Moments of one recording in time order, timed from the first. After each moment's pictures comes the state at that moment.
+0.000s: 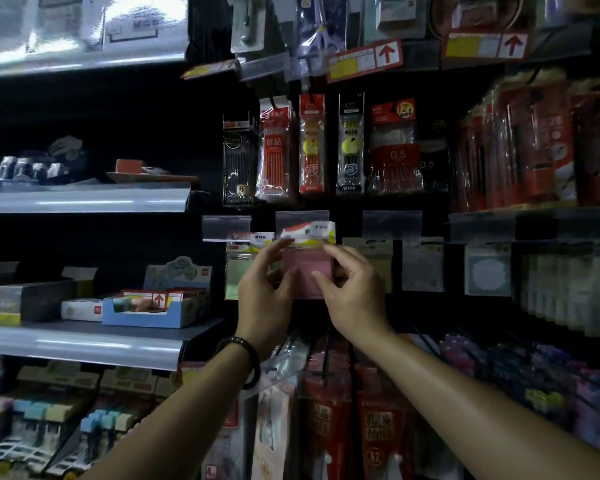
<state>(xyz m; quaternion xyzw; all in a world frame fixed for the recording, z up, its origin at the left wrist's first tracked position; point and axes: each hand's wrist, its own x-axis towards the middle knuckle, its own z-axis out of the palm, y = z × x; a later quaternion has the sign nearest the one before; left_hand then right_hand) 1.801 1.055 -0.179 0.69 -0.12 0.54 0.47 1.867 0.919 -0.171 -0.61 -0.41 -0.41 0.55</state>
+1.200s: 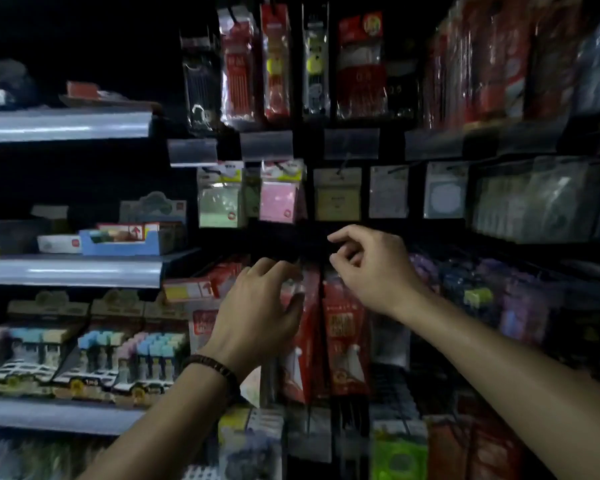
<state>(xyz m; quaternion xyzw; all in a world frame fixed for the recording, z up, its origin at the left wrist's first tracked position) 1.712 0.998 -0.269 0.90 -0.04 0.42 0.14 1.805 0.808 -0.226 -0.79 -0.34 -0.30 0.40</state>
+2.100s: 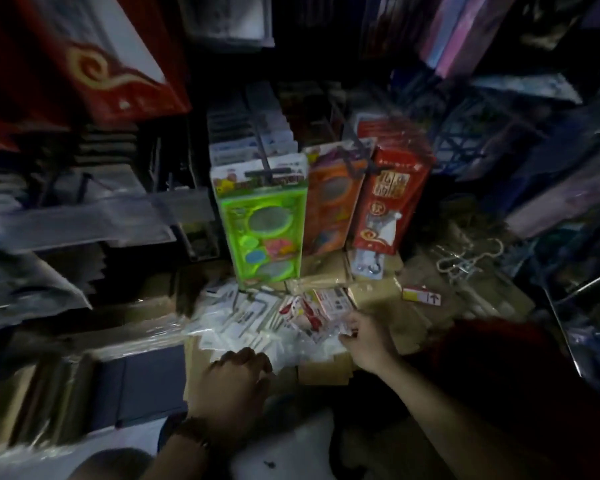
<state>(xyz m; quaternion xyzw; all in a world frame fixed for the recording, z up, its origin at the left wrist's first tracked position) 1.762 0.872 -0.811 0.98 -0.09 -0.13 0.14 1.851 0.594 -0.857 -0.93 0.07 0.16 0.32</state>
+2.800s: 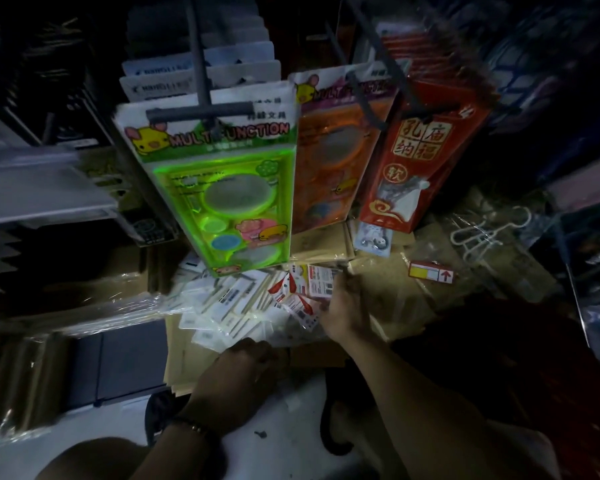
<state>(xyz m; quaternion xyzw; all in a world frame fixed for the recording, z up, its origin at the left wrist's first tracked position) 1.798 0.850 -0.855 0.93 -0.08 -0.24 0.25 1.900 0.633 -0.928 -0.96 0.11 0.16 0.21</state>
